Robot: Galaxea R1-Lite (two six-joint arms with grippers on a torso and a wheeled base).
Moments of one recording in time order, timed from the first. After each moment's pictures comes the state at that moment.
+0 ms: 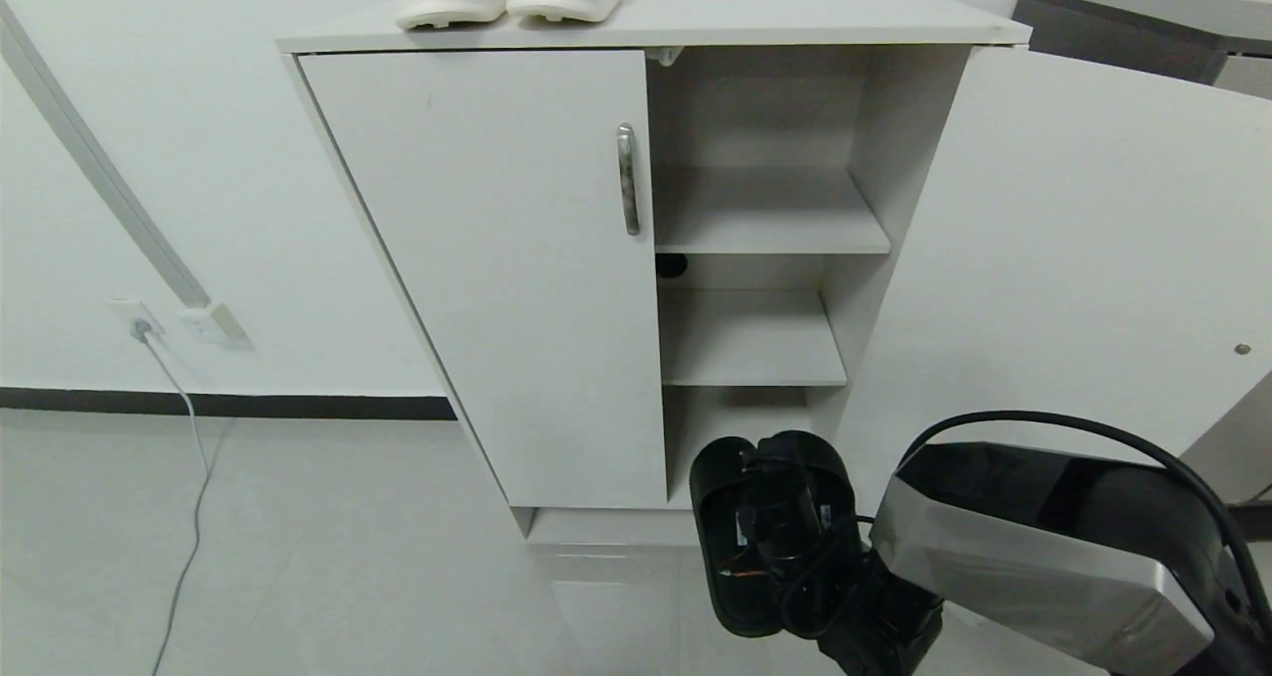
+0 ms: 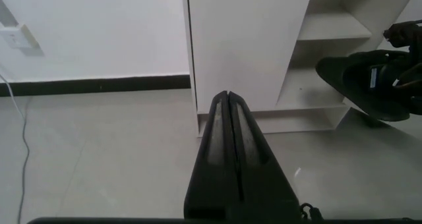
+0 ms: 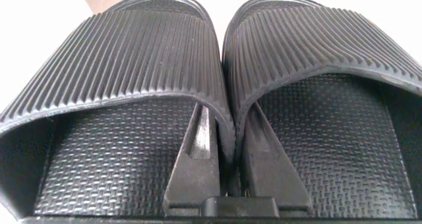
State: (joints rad) left arm 0.00 0.00 0.00 0.01 -0.03 0.02; right arm 0.74 2.49 -1.03 -1.10 -0.71 0.20
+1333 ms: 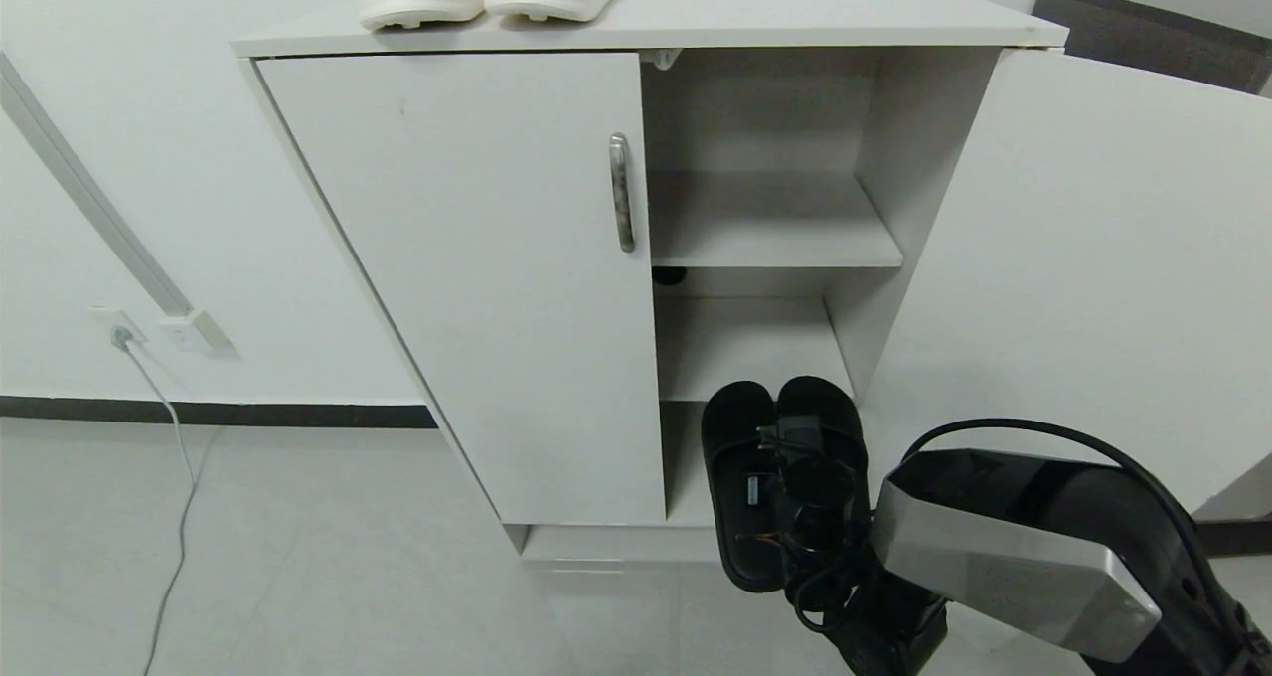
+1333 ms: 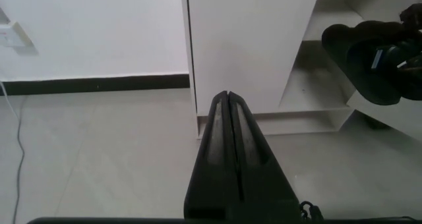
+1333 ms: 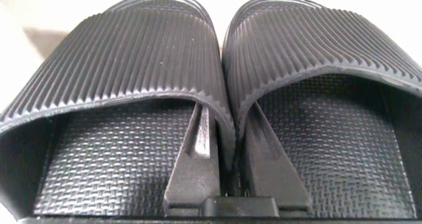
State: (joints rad) left arm 0.00 0.00 0.00 0.01 -0.03 0.02; right arm 0.69 2.55 -1.02 -1.52 -0.72 -0.01
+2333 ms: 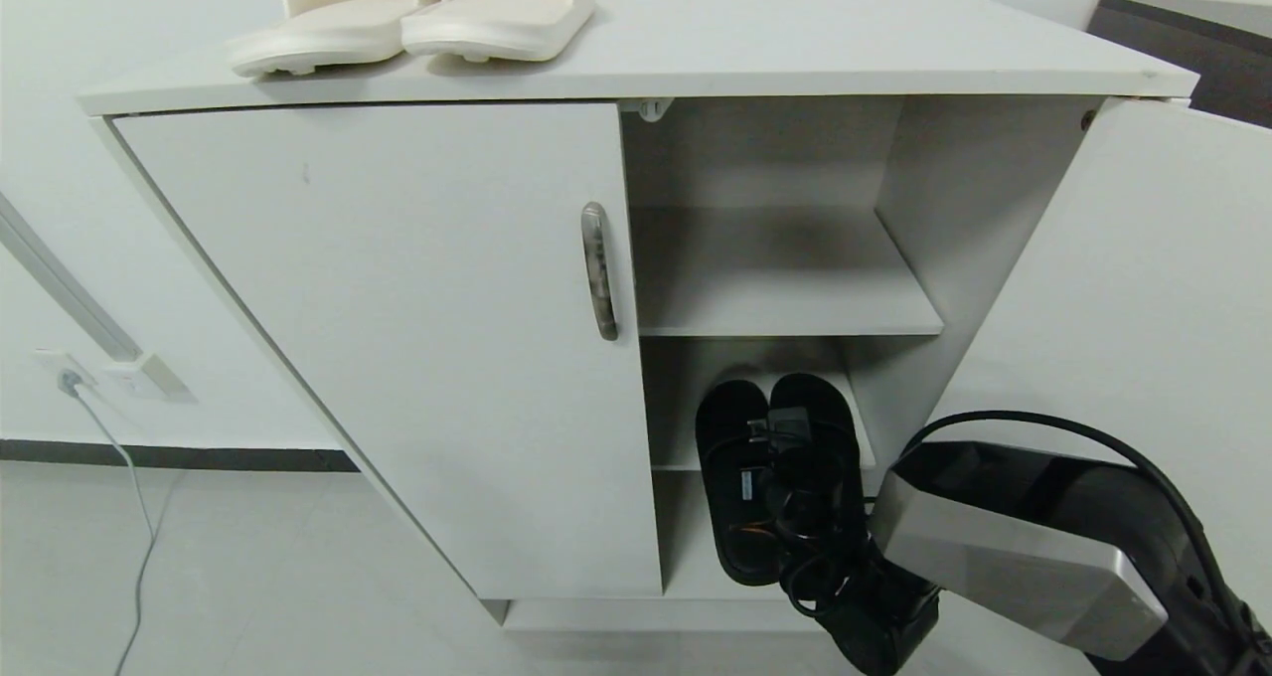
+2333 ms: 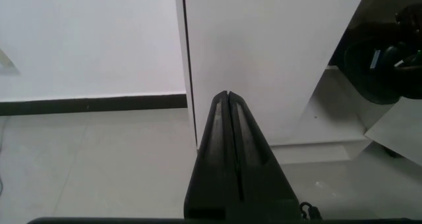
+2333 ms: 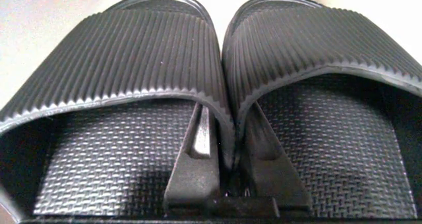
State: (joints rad) left arm 0.00 0.00 0.00 0.01 -0.03 0.01; right arm 0.69 2.54 -1.09 -1.41 -0.70 -0.02
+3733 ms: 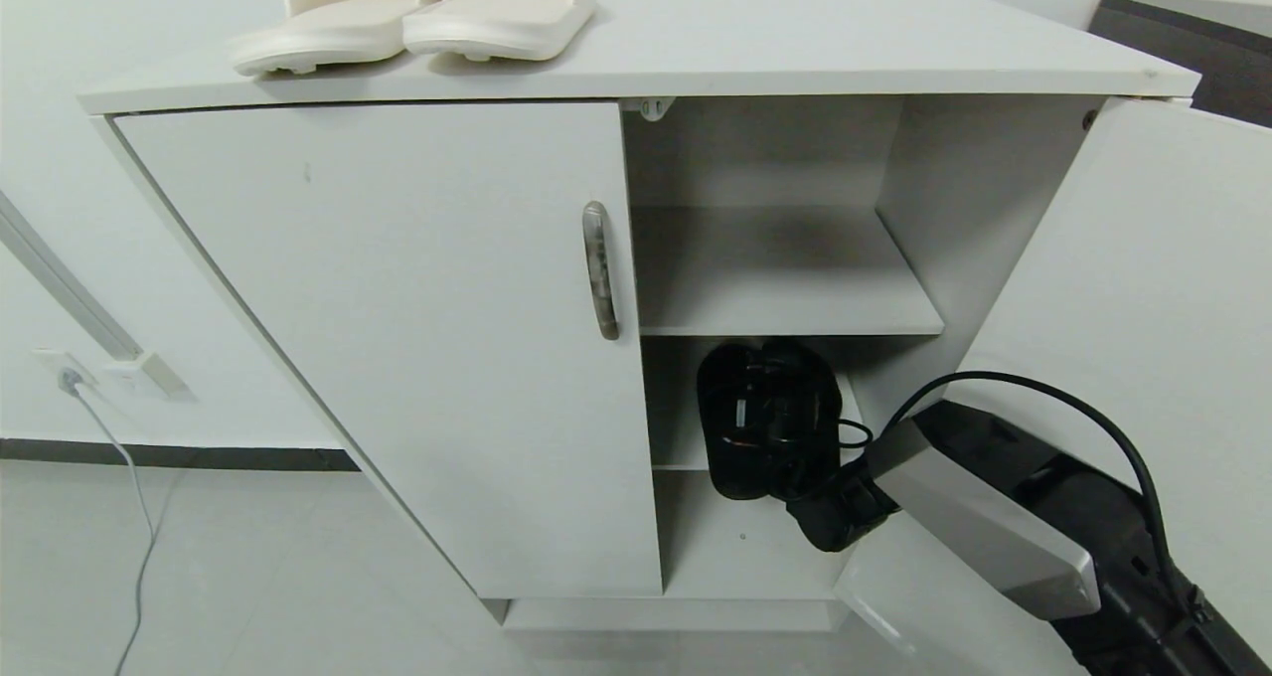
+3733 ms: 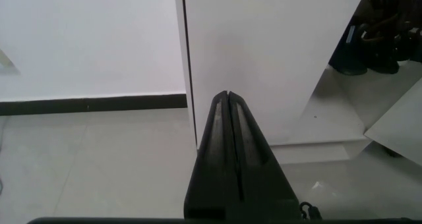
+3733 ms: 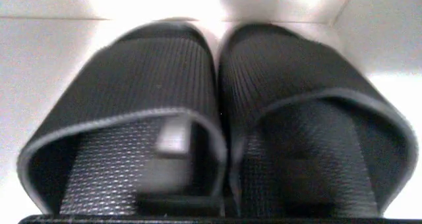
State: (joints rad) left arm 0.00 0.00 0.00 0.01 -0.03 0.01; right arm 0.57 2.66 -1.62 -1.00 -0.63 0.04
